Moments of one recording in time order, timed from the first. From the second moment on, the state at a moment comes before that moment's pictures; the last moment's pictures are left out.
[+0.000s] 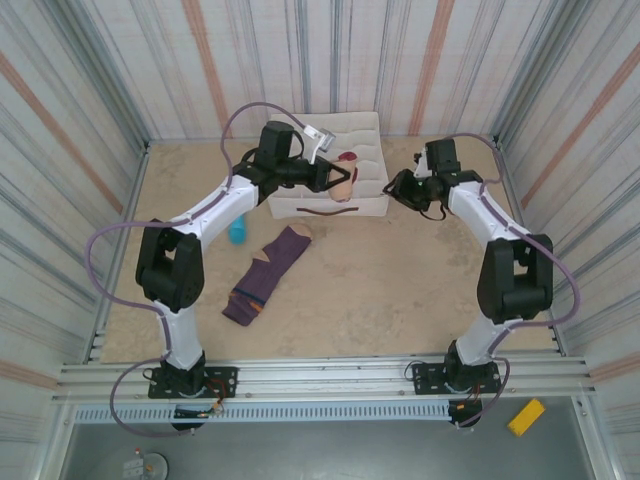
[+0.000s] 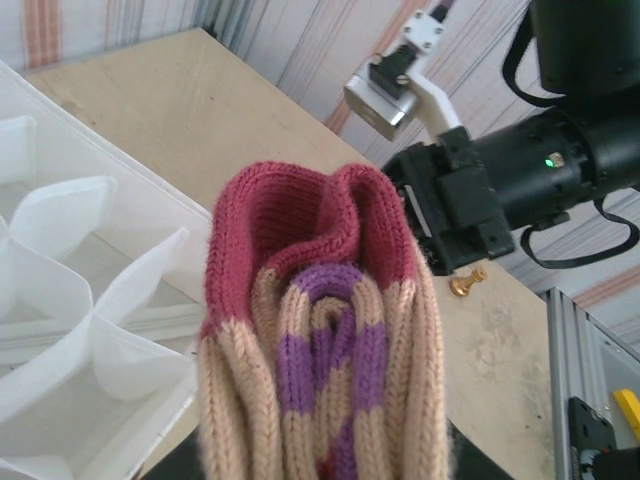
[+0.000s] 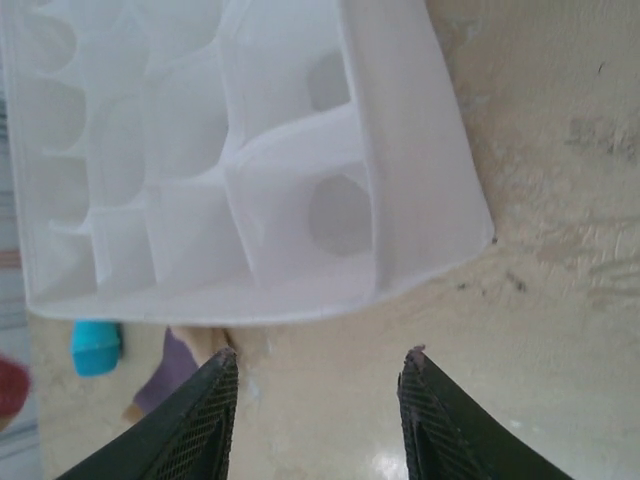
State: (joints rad) left arm -0.49 1.90 1.61 -0.18 0.74 -0.15; right arm 0.14 1.72 1.34 -0.54 -0.40 0.58
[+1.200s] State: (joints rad) left arm -0.54 1.92 1.63 -0.12 0.65 -0.13; right arm 0.07 1.69 1.33 -0.76 -0.07 0.49
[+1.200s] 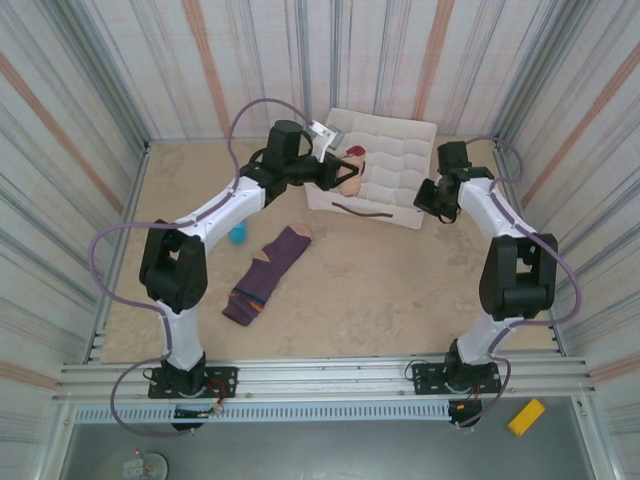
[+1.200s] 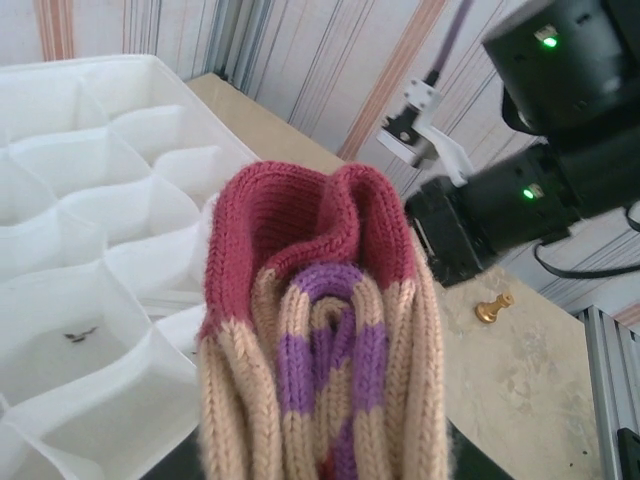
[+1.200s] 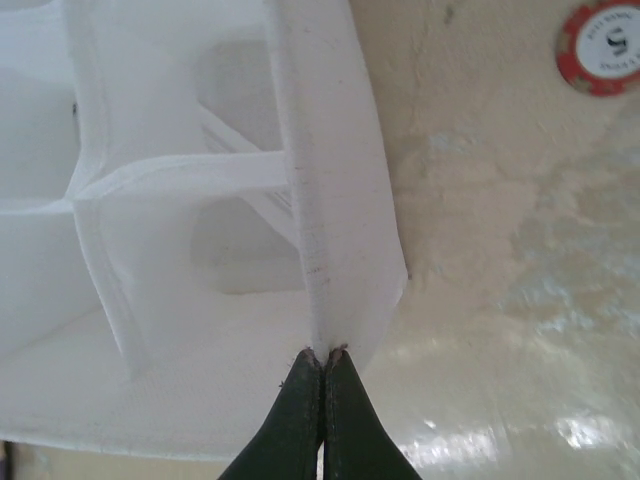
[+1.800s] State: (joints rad) left arm -0.59 2.02 1.68 -0.01 0.71 -0.12; right arm 0.07 1.42 1.04 -0.76 -0.11 0.28
